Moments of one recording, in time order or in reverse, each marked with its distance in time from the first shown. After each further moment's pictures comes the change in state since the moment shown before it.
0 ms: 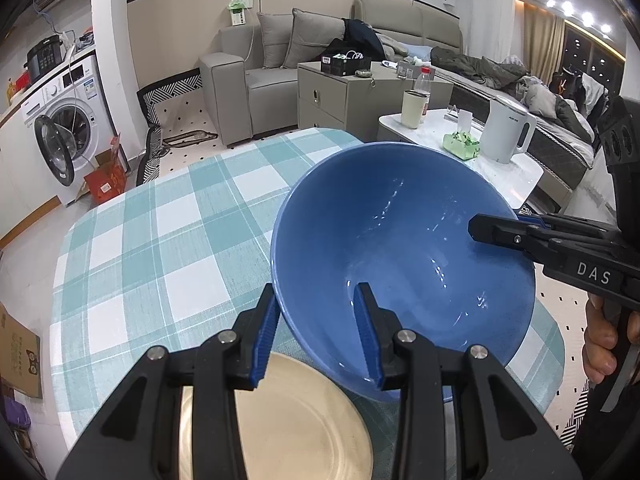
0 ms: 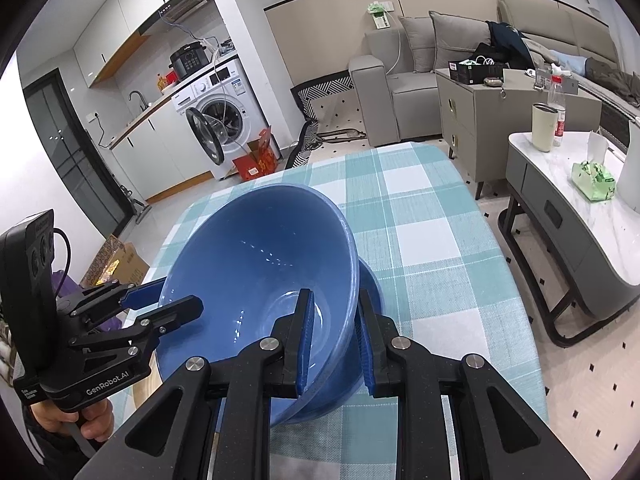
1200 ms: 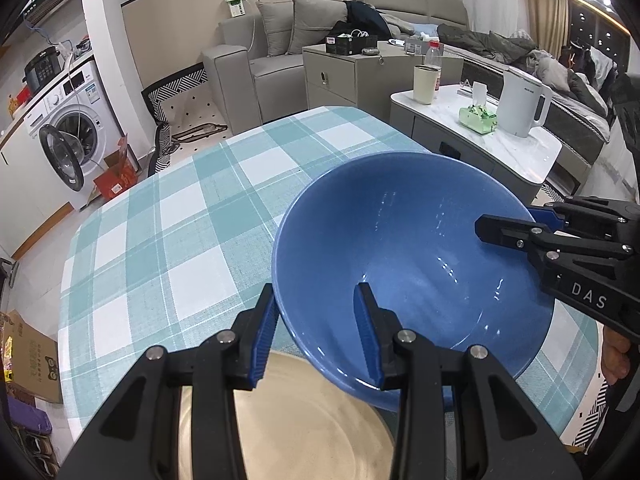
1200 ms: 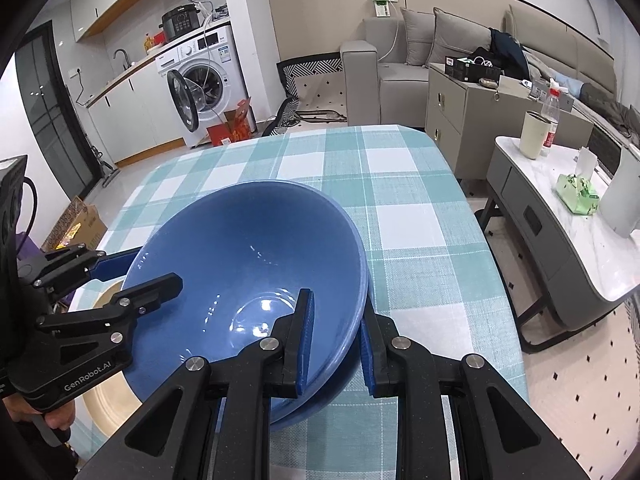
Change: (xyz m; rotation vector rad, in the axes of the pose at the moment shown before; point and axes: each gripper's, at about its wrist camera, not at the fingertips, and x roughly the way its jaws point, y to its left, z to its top) left arm 0.032 -0.004 -0.006 0.059 0.048 0.077; right arm 0.037 0.013 -0.015 -0.106 0.068 -0.150
